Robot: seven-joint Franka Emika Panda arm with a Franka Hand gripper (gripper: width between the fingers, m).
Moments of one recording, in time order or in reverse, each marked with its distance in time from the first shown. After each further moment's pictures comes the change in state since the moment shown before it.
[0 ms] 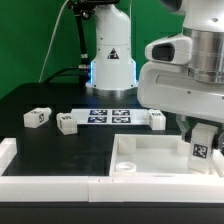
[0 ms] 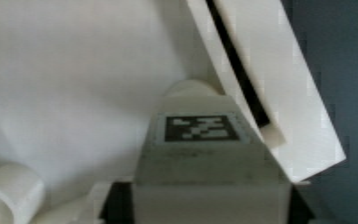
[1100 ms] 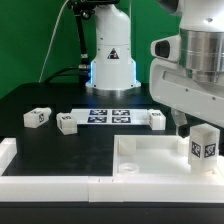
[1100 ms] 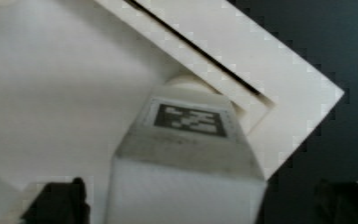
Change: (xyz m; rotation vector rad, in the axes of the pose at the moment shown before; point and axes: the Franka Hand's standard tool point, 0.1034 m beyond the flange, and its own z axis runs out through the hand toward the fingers) arm 0.002 -0.003 -0.001 0.038 -0.005 0.300
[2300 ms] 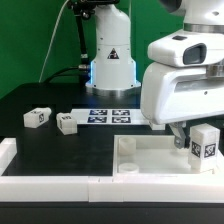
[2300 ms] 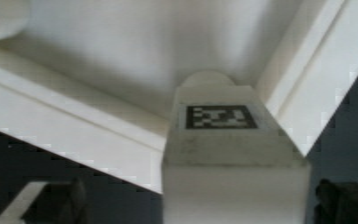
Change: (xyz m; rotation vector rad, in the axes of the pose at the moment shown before) arm -0.002 0.000 -0.003 -0.023 0.054 -1.308
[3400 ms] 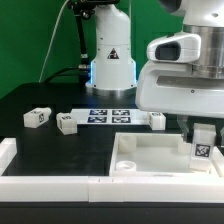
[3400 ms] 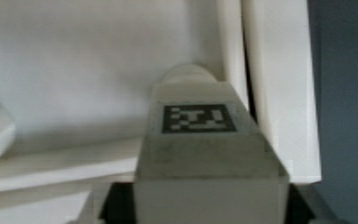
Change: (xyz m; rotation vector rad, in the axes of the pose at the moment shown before) arm -0.002 0.001 0.002 0.007 -0.012 0.830
